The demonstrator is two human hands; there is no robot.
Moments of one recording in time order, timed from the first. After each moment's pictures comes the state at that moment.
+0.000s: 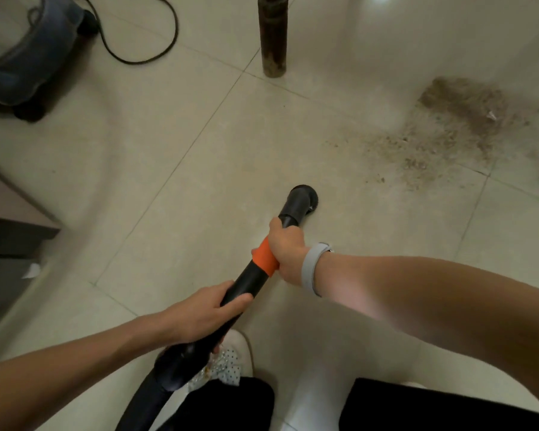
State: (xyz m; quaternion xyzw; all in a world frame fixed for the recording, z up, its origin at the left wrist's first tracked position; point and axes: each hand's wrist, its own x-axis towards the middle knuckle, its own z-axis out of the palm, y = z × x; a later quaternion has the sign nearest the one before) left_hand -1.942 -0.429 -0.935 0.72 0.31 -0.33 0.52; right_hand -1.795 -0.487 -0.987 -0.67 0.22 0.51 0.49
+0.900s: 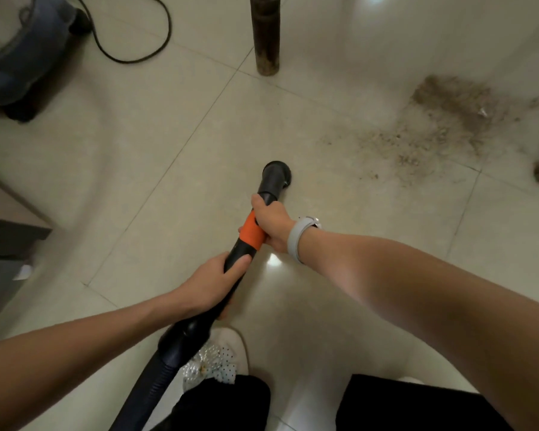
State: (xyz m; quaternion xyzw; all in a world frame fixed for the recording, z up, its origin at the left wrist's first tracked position) left_hand -1.912 -0.431 -0.953 0.71 0.41 -0.21 0.53; right_hand -1.776 -0.456 -1.004 -0.66 0.09 0.55 0.50
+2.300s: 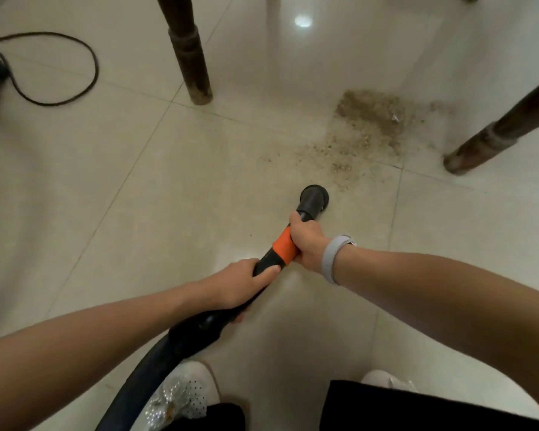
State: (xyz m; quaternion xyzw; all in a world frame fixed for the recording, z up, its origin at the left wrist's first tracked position) left_hand -1.825 -0.478 -0.954 0.76 0.22 -0.35 0.50; right_hand -1.706 -0.566 -0.998 -0.71 0.25 0.42 0.51
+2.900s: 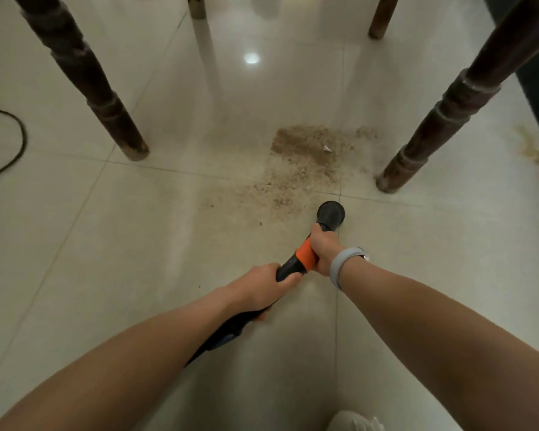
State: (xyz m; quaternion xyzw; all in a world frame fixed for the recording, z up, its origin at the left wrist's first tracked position) left_hand -1.706 -0.556 -0.958 0.82 0.14 -0.37 0.41; right_hand -1.604 -0.663 -0.994 -0.71 0.32 0.33 0.53
